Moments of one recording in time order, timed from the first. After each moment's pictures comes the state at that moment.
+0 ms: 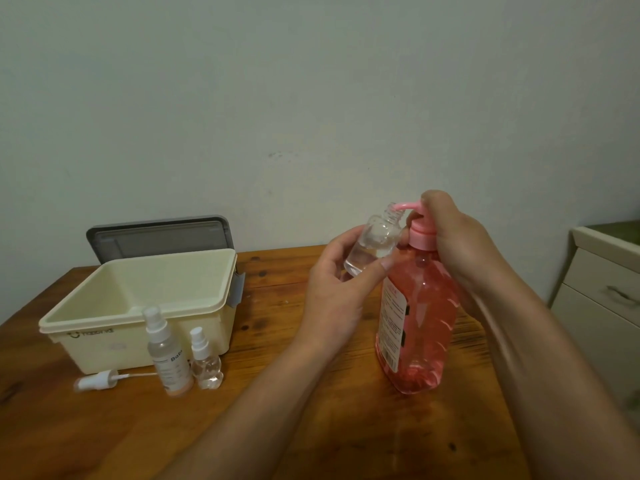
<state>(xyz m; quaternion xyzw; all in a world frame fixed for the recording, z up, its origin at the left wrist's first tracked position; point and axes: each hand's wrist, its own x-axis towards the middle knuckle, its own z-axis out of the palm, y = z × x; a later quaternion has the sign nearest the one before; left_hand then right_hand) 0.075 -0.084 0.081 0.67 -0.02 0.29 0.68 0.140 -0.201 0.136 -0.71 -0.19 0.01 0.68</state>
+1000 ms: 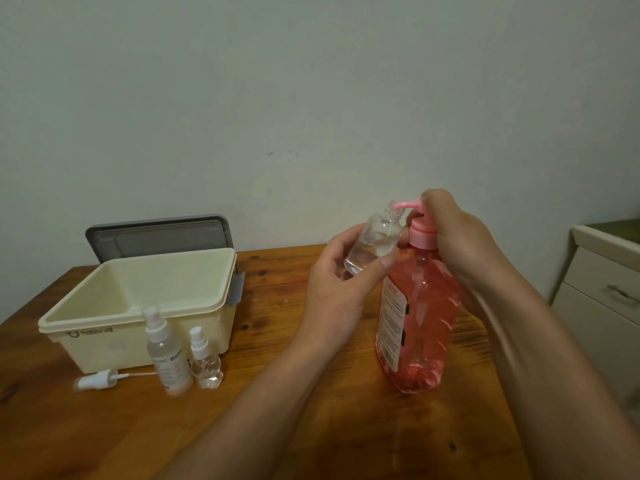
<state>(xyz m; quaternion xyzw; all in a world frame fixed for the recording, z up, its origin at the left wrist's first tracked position) 0.075 -0.084 0.082 0.67 -0.02 0.29 0.68 0.140 -0.201 0.138 -0.72 -0.19 0.00 0.67</state>
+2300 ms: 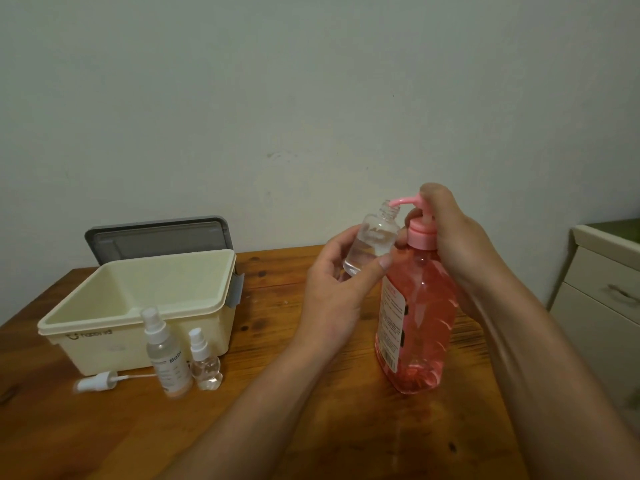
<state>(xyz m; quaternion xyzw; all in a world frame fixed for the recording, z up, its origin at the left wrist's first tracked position) 0.075 -0.084 0.081 0.67 -0.02 0.30 0.68 0.141 -0.201 0.136 -0.71 -0.18 0.01 0.69</state>
